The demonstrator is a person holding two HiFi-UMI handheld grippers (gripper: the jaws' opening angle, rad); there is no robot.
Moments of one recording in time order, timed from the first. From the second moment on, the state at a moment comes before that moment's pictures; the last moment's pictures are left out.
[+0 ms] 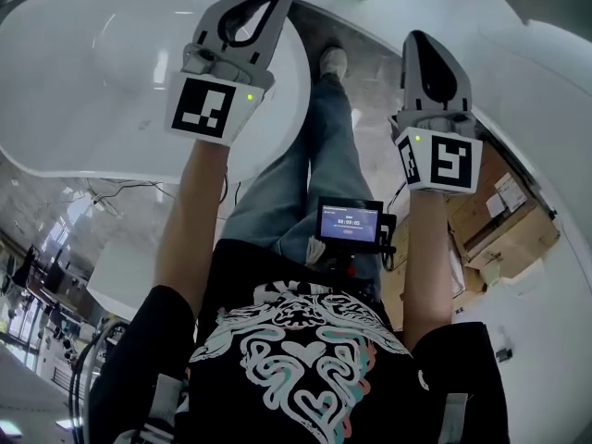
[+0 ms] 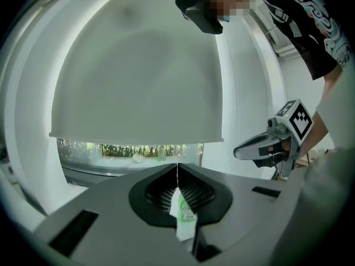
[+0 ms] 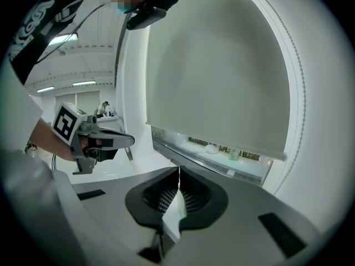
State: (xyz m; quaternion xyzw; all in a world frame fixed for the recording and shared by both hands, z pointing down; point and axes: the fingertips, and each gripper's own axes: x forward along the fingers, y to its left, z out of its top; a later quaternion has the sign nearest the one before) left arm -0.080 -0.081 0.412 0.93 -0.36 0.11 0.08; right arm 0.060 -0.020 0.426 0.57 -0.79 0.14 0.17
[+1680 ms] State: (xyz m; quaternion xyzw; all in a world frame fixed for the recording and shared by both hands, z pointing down) left arm -0.032 -0.133 0.565 0.95 -0.17 0.27 0.05; right arm 0.058 -0.069 0.593 0.50 -0.80 0.21 0.26
